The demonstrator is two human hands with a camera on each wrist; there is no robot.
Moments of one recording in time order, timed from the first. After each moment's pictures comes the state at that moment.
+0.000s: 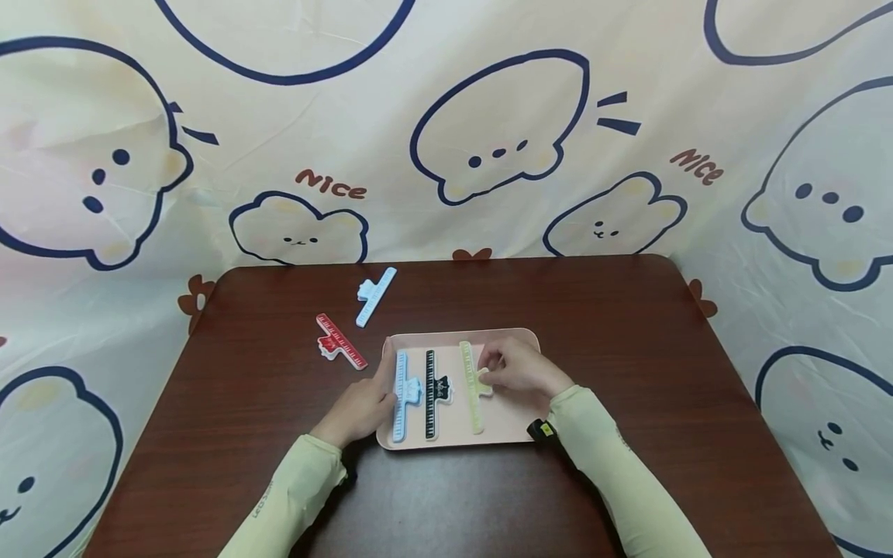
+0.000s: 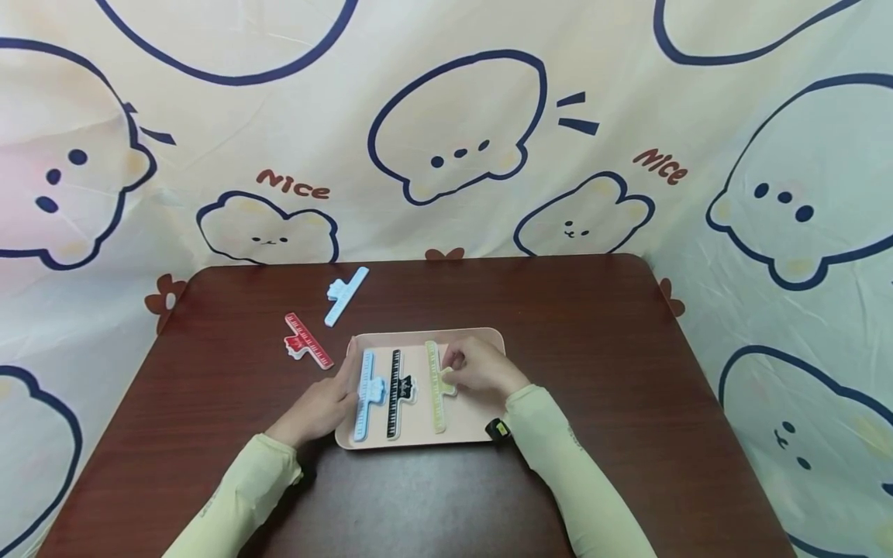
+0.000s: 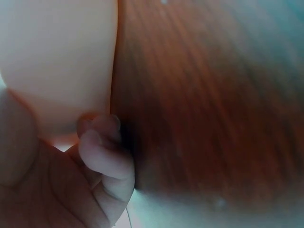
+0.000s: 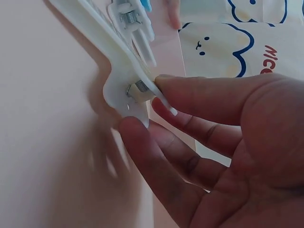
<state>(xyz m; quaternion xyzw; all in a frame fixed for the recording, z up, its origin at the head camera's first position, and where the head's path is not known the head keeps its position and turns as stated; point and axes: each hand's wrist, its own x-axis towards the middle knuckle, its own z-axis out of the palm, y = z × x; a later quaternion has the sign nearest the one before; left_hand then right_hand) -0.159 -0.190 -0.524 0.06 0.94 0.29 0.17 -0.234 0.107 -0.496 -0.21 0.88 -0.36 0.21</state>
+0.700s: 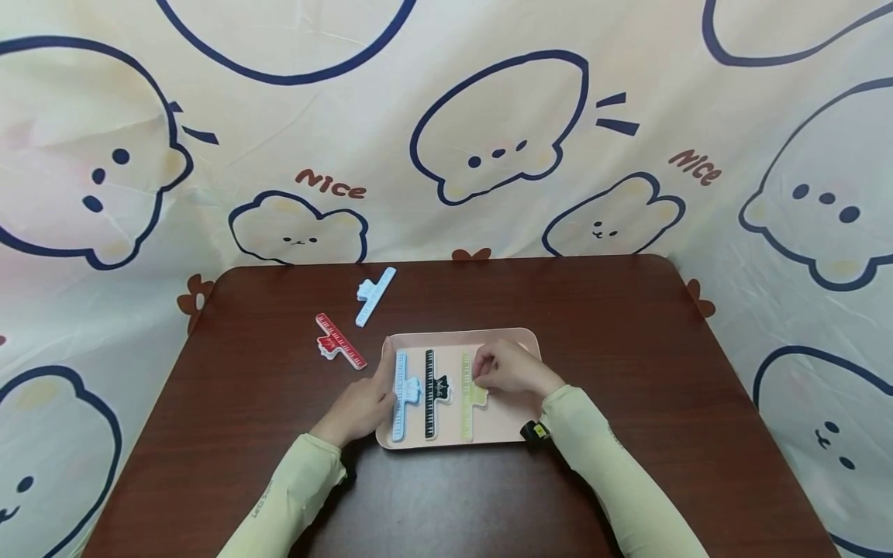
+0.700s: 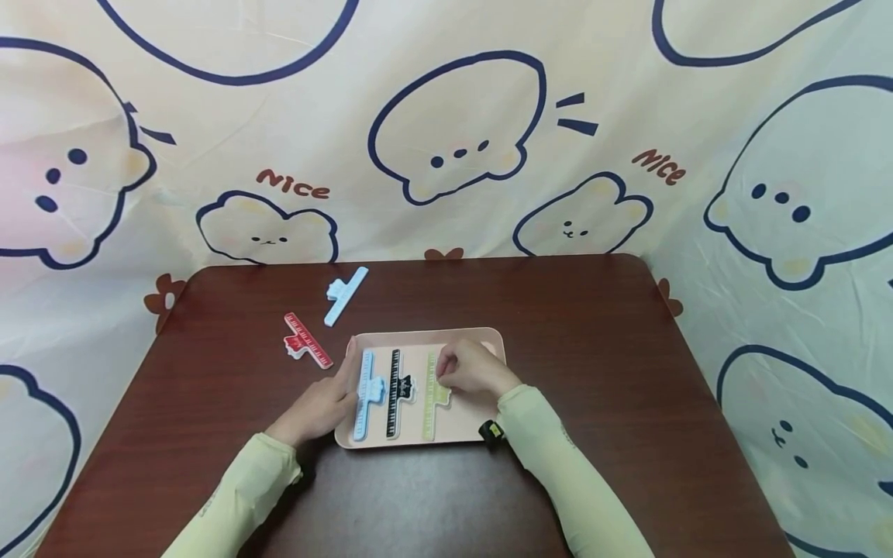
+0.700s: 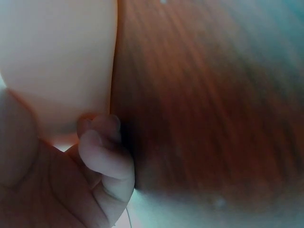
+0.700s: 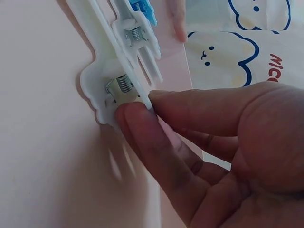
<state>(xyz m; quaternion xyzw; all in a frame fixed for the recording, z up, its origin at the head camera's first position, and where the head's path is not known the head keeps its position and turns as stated) -0.160 -0.190 -0.523 0.06 0.94 0.29 0.18 -0.232 0.096 -0.501 -0.22 0.88 -0.36 0.22</state>
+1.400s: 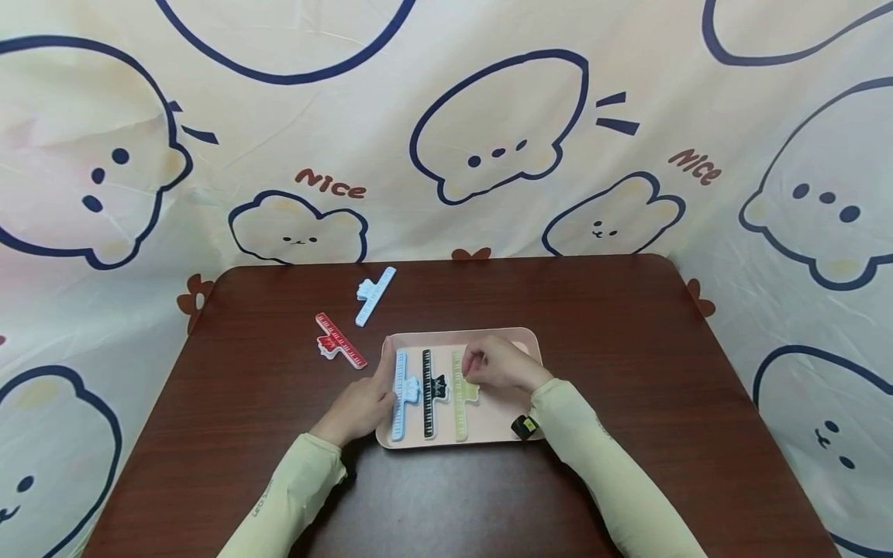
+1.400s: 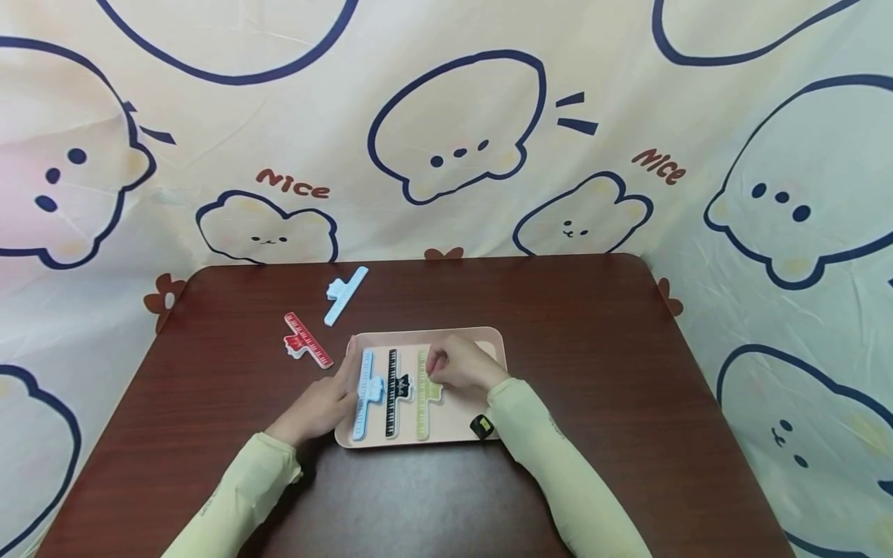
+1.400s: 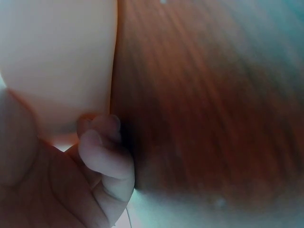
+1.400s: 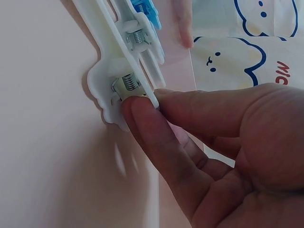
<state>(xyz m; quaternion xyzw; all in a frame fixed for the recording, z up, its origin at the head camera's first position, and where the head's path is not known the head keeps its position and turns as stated) -0.162 -0.190 -0.525 0.06 0.94 0.29 0.18 -0.239 0.080 -0.500 -0.21 0.88 -0.35 0.23</state>
